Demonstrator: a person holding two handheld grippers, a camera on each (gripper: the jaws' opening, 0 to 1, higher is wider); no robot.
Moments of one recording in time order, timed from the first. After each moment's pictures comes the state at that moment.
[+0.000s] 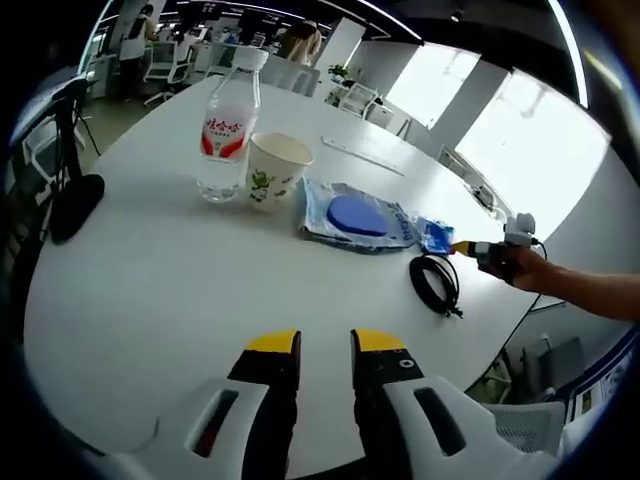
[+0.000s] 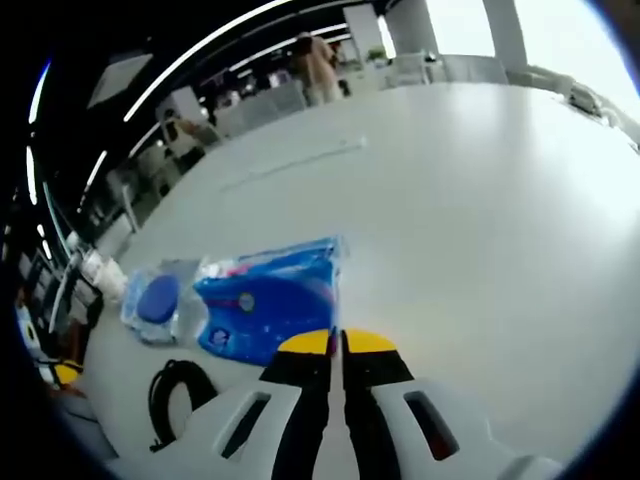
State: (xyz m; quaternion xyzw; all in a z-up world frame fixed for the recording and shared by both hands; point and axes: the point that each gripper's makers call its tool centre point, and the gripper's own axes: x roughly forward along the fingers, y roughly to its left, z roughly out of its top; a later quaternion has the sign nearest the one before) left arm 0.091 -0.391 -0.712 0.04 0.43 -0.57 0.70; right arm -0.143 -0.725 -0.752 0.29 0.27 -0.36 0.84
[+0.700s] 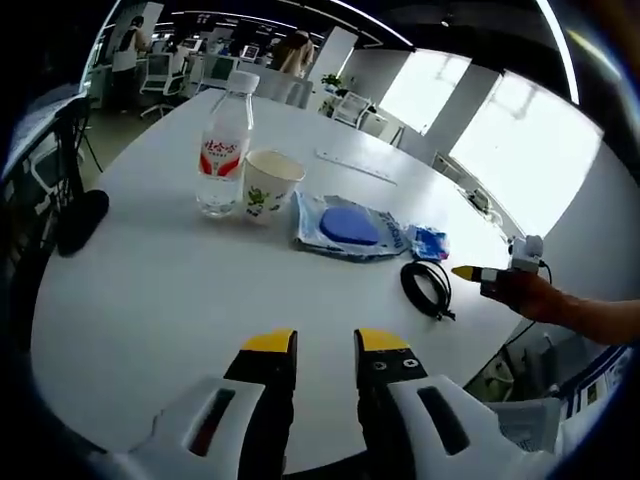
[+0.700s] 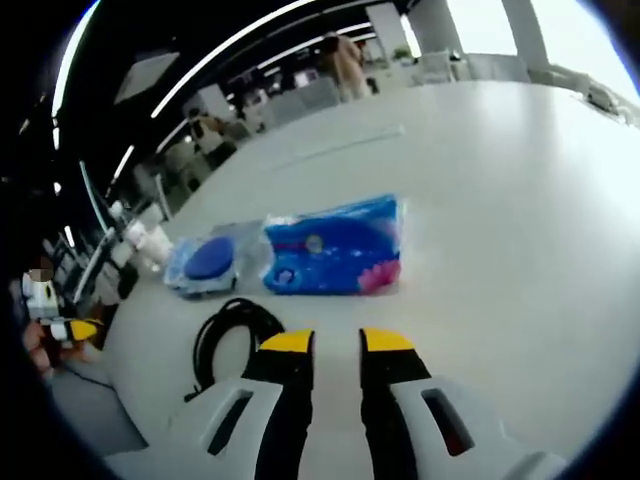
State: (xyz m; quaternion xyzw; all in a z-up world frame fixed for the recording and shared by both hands) left arm 0.089 -0.385 -0.695 0.03 0.40 -0.58 0.71; right arm -0.141 -0.641 -0.743 0.29 0.27 -0.29 0.87
